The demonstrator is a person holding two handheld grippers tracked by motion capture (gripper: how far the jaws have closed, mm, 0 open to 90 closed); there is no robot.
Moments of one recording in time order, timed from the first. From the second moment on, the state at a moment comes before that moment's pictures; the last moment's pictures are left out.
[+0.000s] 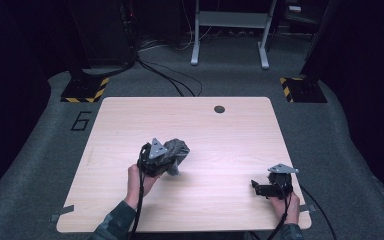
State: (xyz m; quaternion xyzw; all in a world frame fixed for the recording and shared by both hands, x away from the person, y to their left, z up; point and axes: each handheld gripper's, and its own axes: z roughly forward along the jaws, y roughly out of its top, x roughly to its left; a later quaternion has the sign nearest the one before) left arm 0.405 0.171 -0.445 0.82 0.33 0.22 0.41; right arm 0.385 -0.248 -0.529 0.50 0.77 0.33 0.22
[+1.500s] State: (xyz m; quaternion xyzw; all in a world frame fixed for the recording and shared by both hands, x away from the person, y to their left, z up) left arm 0.359 0.159 -0.478 0.82 0.35 0.16 0.42; right arm 0.376 -0.235 -0.518 0.52 0.75 0.36 0.19
